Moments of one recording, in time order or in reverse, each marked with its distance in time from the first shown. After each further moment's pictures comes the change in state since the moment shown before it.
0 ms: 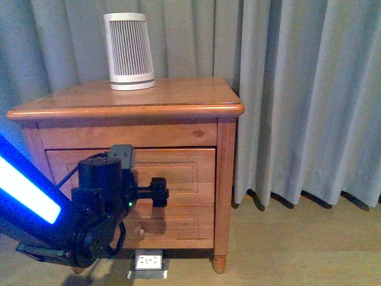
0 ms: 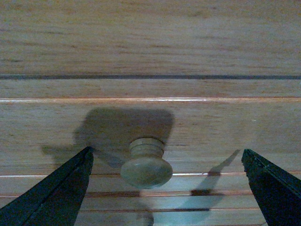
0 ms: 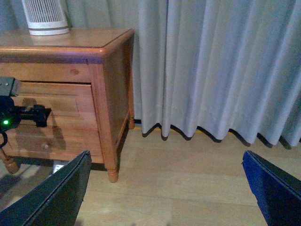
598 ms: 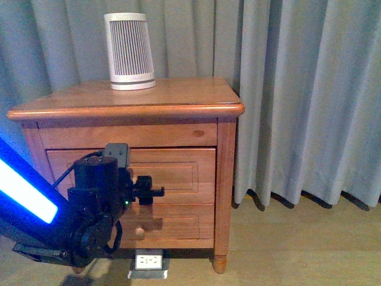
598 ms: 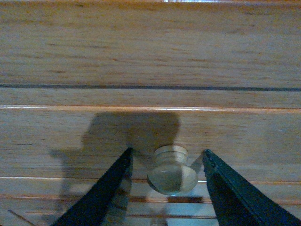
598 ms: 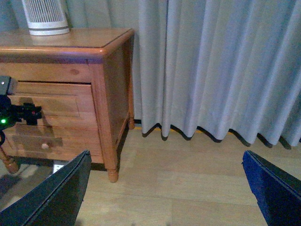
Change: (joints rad) left arm 0.011 0.000 0.000 0.027 -0.032 0.011; right arm 0.000 0.000 0.000 0.000 0.000 0.000
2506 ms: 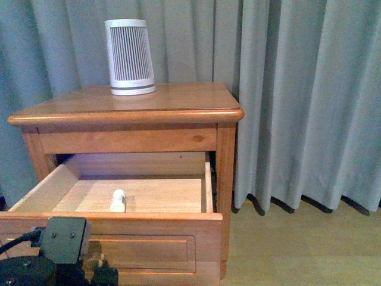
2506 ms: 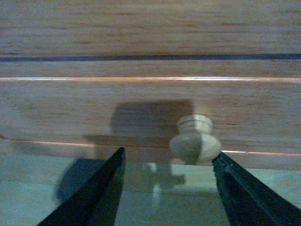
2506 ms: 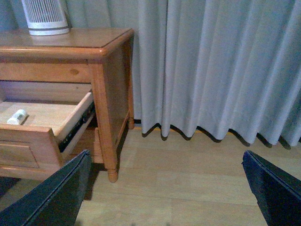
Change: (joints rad) left arm -0.110 -0.416 -0.984 0.370 -0.214 -0.040; right arm 0.000 0.000 0.000 0.000 0.000 0.000
